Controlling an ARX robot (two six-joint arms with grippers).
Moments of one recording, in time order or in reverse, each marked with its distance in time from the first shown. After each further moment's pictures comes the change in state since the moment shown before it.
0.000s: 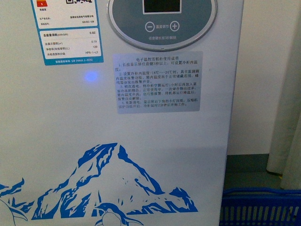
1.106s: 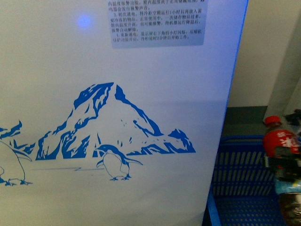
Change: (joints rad) left arm 0.000 0.000 0.000 0.000 0.000 0.000; right arm -0.341 1.495 0.278 0.556 -0.629 -0.006
